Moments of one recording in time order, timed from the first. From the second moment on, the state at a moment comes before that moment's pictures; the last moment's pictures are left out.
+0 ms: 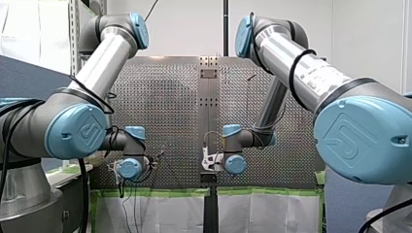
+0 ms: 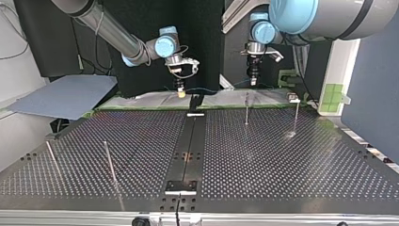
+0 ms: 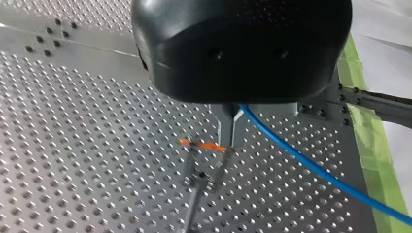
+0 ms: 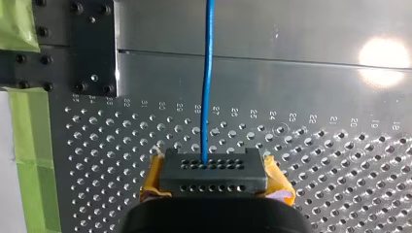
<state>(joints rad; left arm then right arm) -0.14 -2.29 -2.26 -1.87 -1.72 -1.76 2.26 -0.66 1.62 -0.84 1.71 1.54</state>
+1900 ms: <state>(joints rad) -0.05 -2.30 -2.14 -1.95 -1.64 -1.80 2.20 -0.57 1.54 -0.80 1.69 1.53</state>
